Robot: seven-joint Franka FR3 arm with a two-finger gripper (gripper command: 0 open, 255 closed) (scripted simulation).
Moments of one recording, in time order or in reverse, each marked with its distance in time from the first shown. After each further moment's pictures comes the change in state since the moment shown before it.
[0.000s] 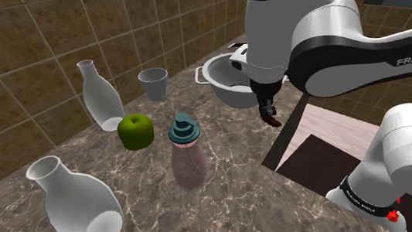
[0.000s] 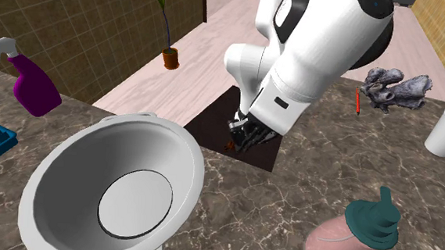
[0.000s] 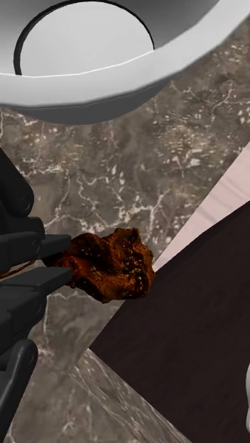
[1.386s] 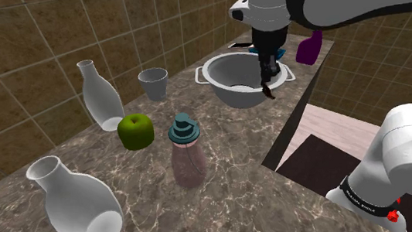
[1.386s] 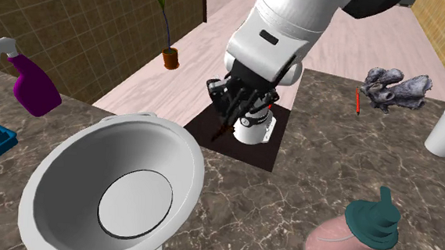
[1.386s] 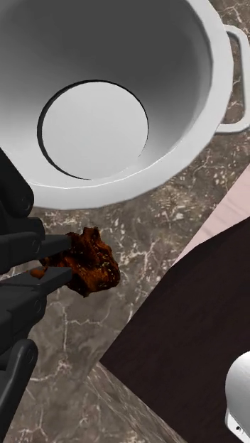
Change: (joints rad) arm -0.041 0.034 -0.066 0.254 -0.043 -0.197 -0.119
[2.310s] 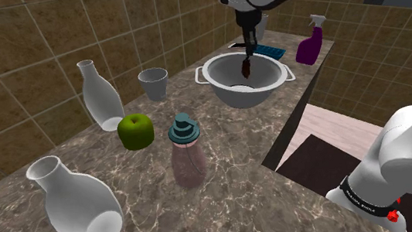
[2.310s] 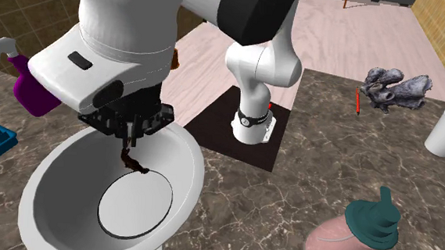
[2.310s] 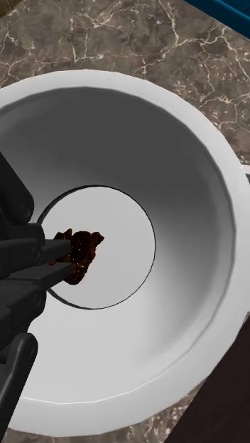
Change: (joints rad) arm -0.124 0.334 -0.180 0.251 -0.115 0.153 -0.218
